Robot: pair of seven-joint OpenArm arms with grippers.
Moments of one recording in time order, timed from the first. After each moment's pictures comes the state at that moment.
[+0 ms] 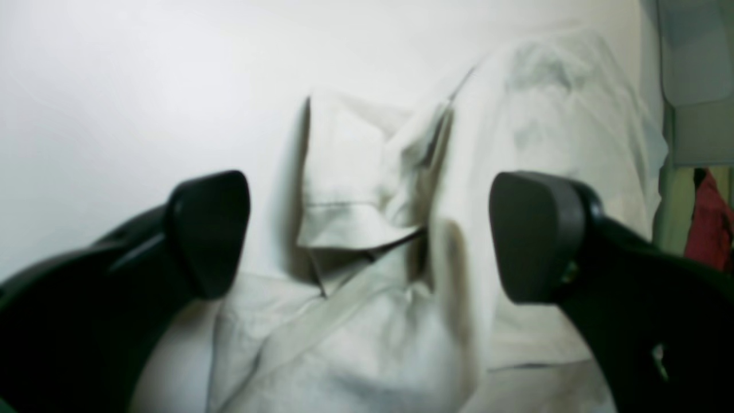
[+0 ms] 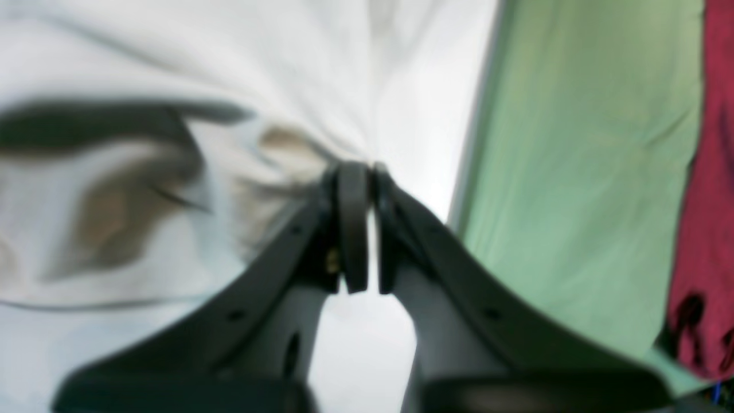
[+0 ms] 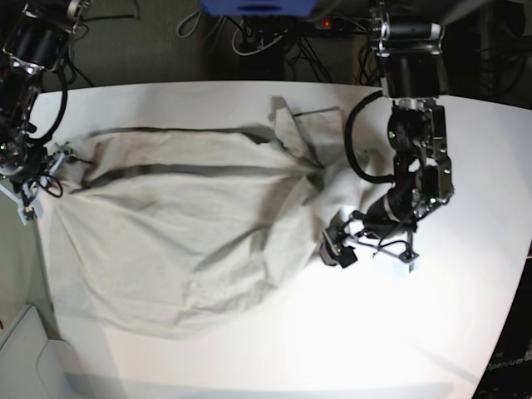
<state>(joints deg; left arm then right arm) -12.0 -3.2 -8.7 80.4 -36.2 1.0 49.6 1.0 19.0 31.0 85.3 -1.6 40.1 -51.3</state>
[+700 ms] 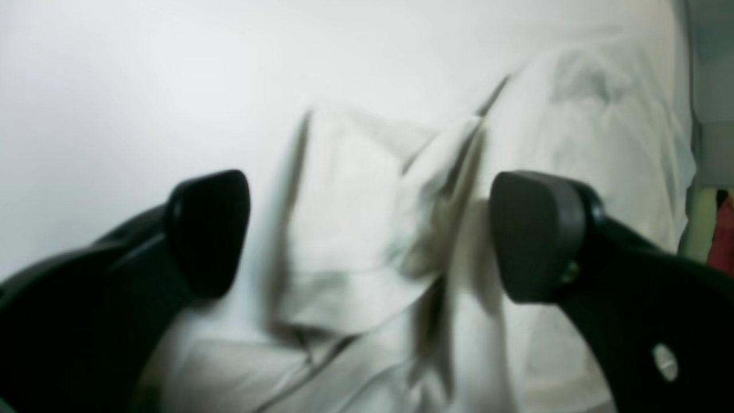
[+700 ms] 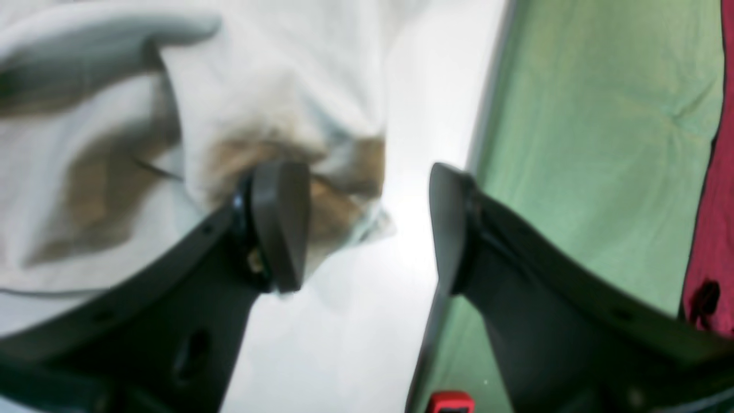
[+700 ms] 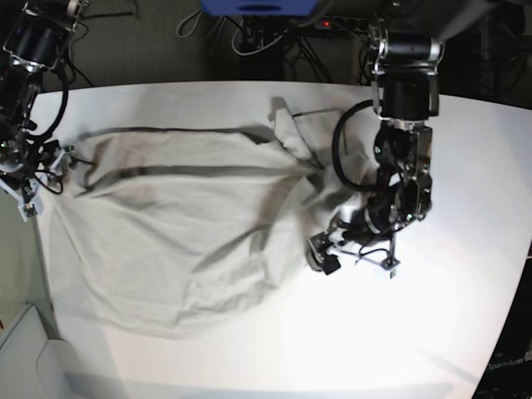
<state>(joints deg) -18.2 -2.5 -2.6 66.3 -36.4 1.1 39.9 0.5 18.9 31.2 85.1 -1.5 40.1 -51.4</state>
